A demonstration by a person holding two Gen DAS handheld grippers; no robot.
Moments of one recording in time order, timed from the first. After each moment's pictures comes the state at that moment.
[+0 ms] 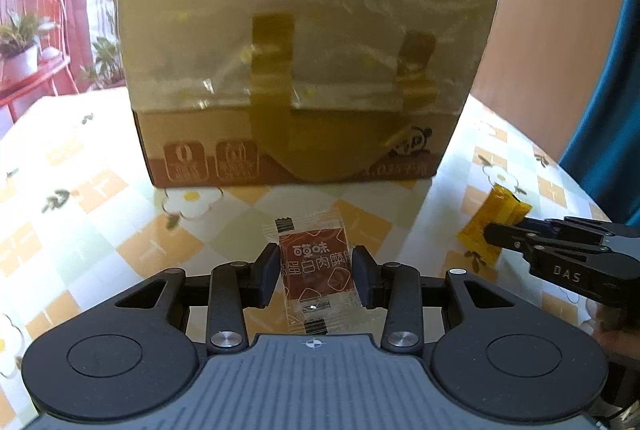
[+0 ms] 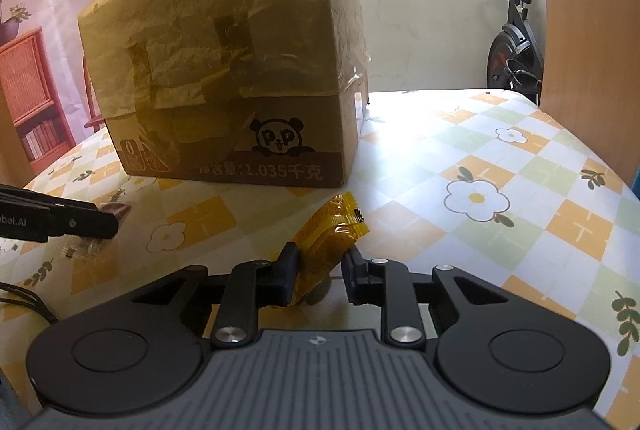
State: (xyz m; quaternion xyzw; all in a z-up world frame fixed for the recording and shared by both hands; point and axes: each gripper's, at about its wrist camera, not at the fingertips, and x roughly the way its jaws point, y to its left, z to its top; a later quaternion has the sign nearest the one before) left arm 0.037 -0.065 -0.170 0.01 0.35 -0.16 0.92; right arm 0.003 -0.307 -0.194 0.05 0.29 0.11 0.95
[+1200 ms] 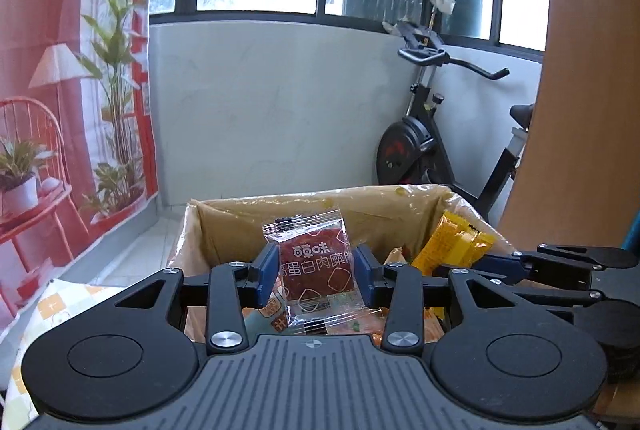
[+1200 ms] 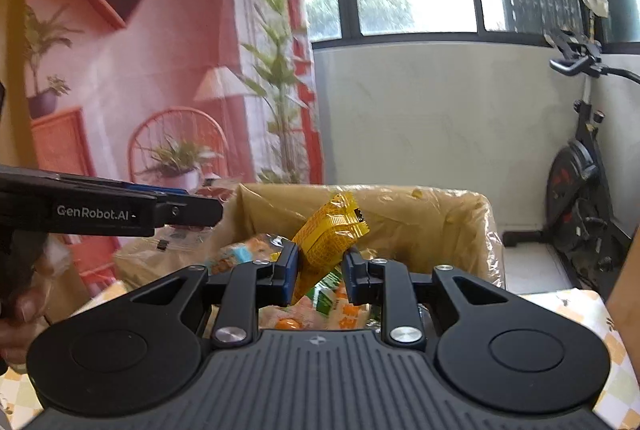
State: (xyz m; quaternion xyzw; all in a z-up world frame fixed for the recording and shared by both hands) left arm 0.171 -0.032 0.008 0.01 0.23 -0.16 0.96; right arm 0.157 -0.230 -0.007 0.03 0.19 0.18 0.97
